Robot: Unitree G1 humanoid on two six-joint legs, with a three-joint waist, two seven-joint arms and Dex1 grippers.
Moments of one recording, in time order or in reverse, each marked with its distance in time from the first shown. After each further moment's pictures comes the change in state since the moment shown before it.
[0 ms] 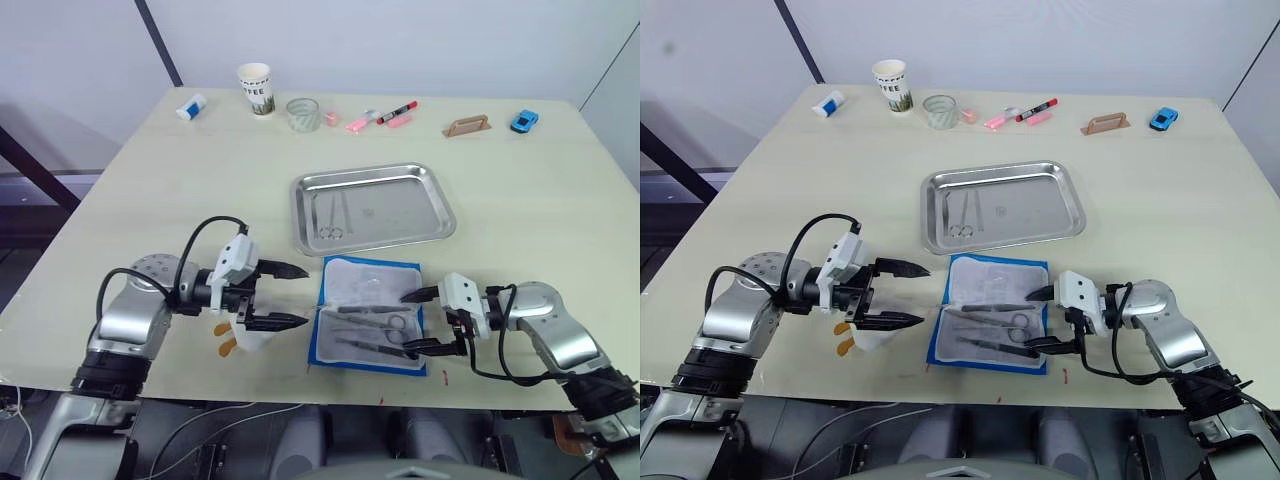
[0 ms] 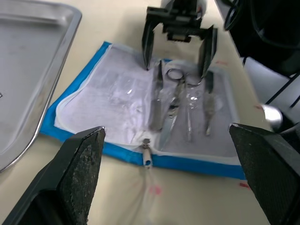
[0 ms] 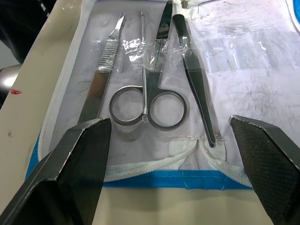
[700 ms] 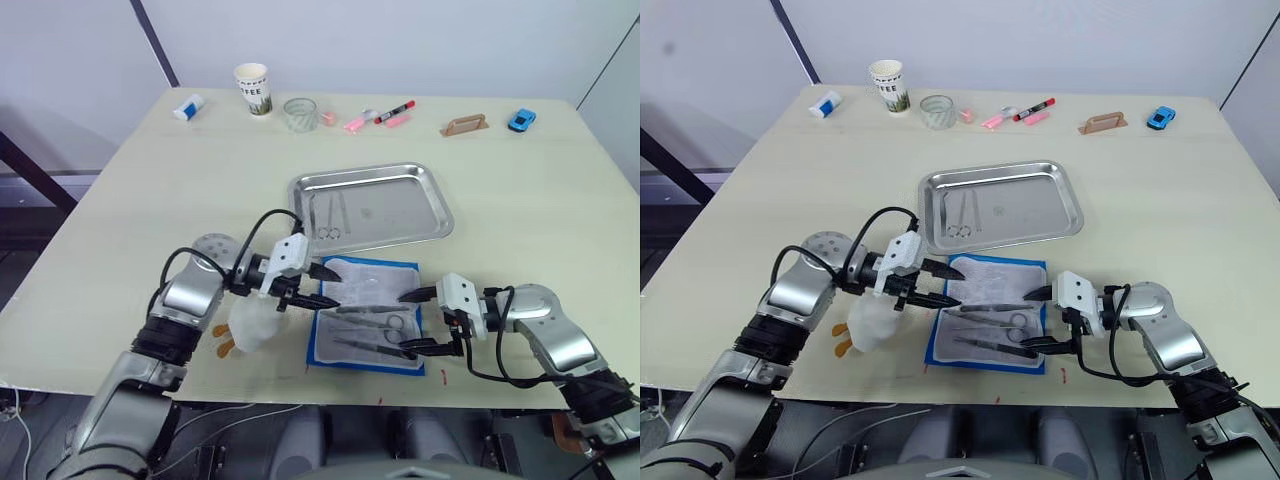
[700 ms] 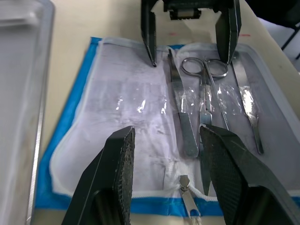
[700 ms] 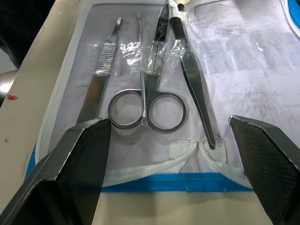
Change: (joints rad) left arm -0.188 -0.124 -0.205 0.151 0.187 -0.126 0.006; right arm 0.005 0.015 0.002 -0.005 0.002 0.006 -0.019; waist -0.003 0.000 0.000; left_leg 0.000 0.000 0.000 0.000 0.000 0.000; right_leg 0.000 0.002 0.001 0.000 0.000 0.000
